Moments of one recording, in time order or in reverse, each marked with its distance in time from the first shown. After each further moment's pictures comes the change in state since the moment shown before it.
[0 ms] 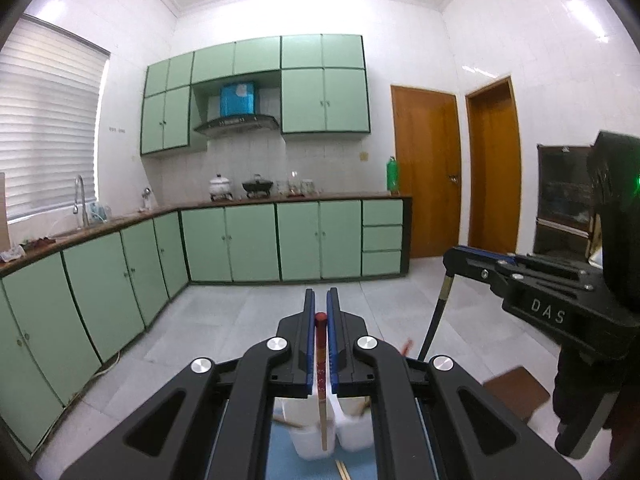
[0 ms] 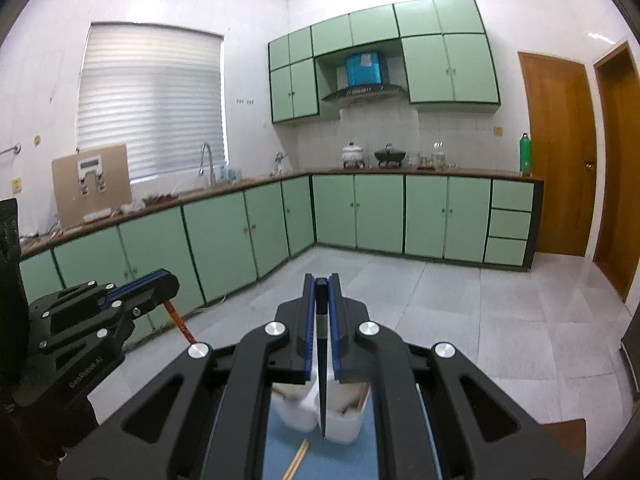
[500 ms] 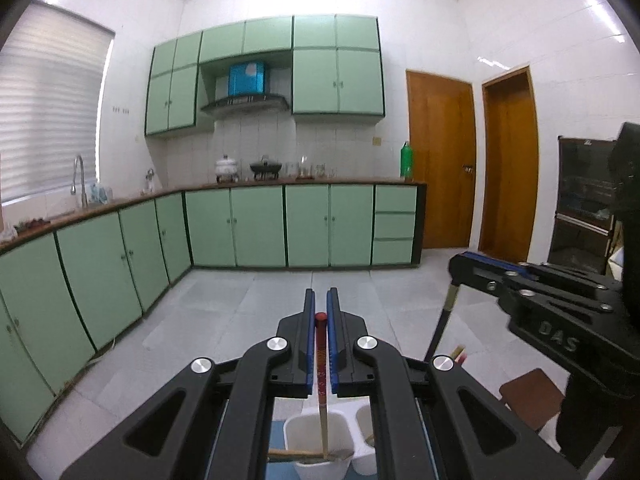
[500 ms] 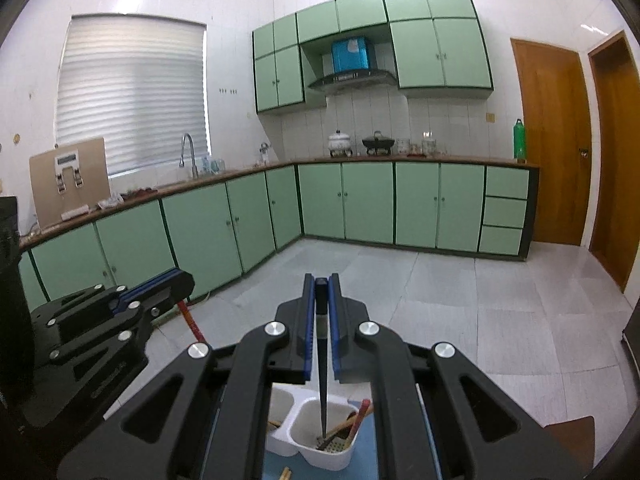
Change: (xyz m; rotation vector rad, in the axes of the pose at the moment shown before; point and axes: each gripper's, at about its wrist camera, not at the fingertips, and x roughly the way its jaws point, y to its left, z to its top) left arm 0.098 0.013 -0.039 -0.037 0.080 0.024; right arm 0.087 -0.021 -0.038 0.002 0.072 -0.042
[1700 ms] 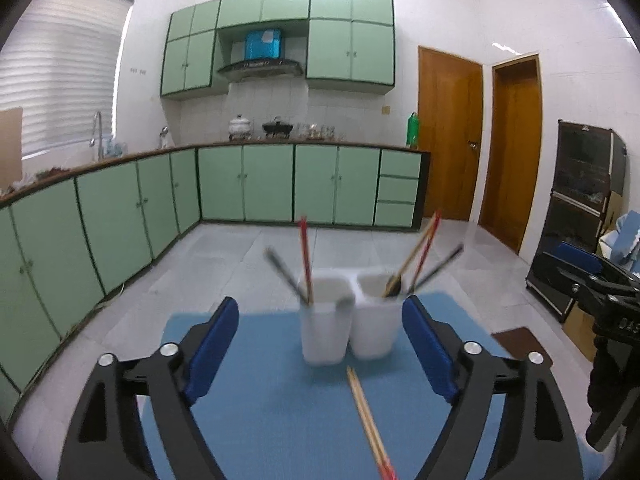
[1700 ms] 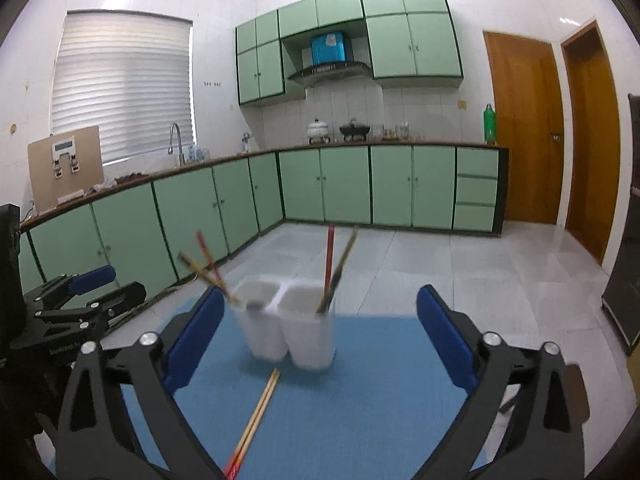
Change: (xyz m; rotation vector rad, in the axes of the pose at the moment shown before) left arm -0.111 0.012 -0.103 -0.061 0.120 0.021; right arm -0.131 0.014 -0.132 0.051 0.030 -0.070
